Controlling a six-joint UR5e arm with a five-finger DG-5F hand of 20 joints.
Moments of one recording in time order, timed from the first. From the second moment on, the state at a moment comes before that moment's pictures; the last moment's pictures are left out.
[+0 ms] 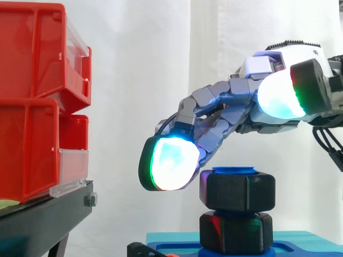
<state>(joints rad) 0.04 -2.28 -1.07 -2.93 -1.94 -1.24</state>
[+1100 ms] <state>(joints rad) 0.01 -2.28 -1.07 -2.93 -1.94 -1.24</state>
